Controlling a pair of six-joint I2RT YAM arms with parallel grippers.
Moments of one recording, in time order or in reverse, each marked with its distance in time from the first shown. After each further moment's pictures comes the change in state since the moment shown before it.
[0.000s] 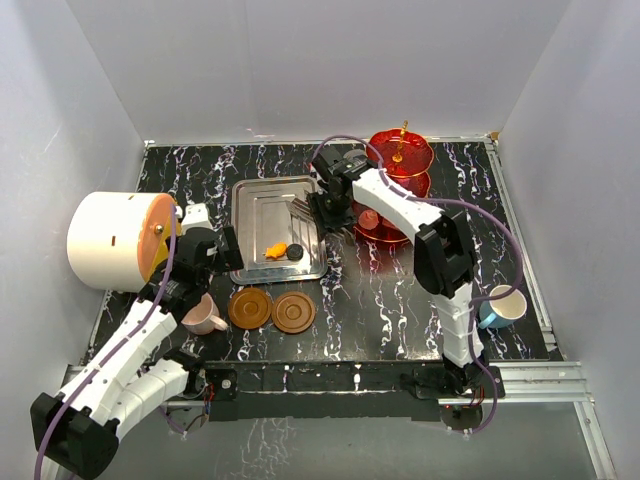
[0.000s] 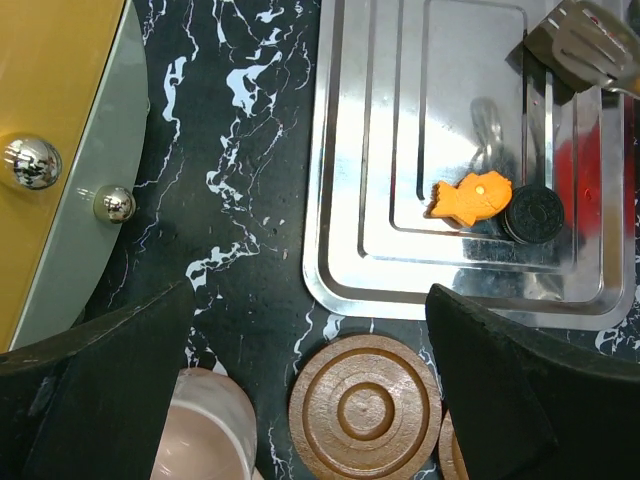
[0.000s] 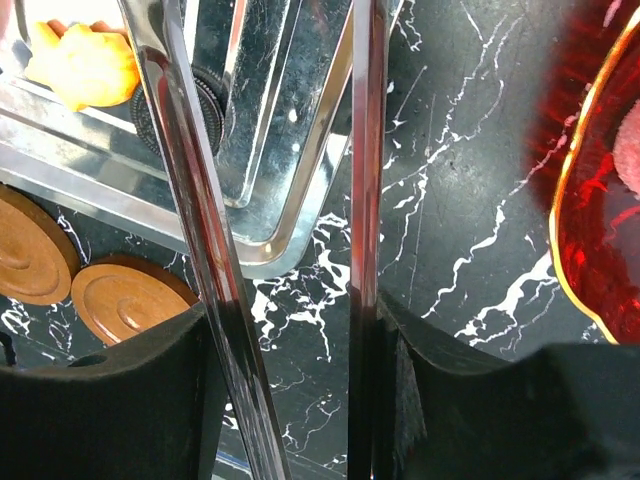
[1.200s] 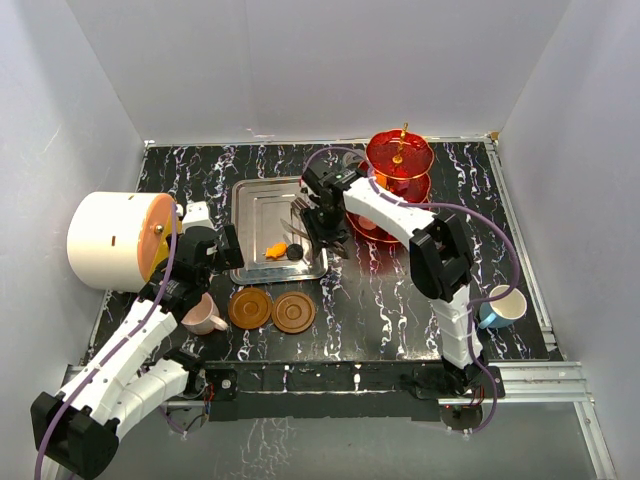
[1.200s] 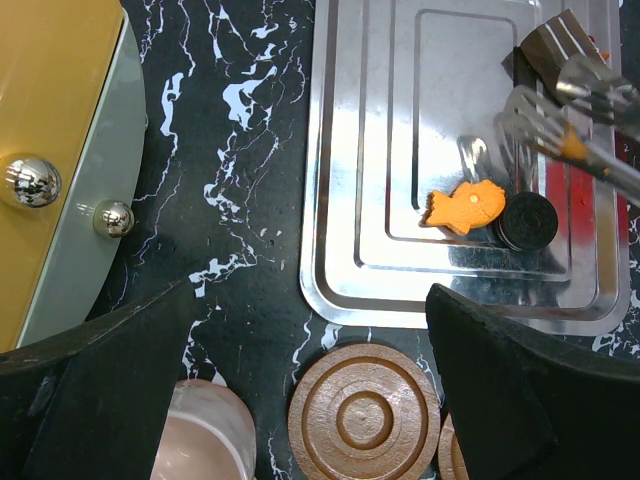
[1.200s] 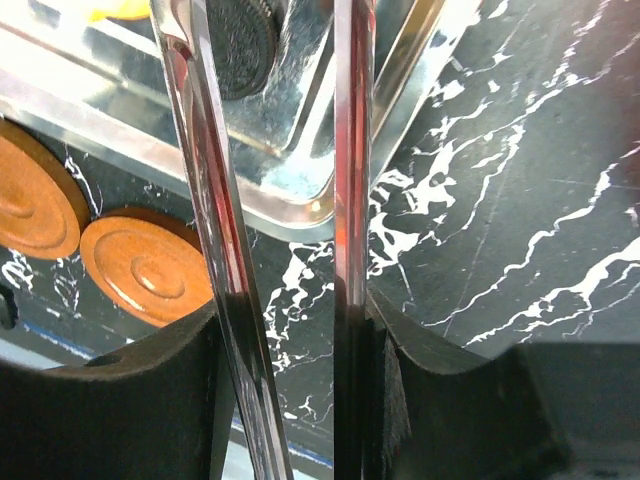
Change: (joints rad) left arm 0.000 0.004 -0.003 0.027 0.002 0.024; right arm 0.059 0.007 -0.047 -0.034 -0.066 0.006
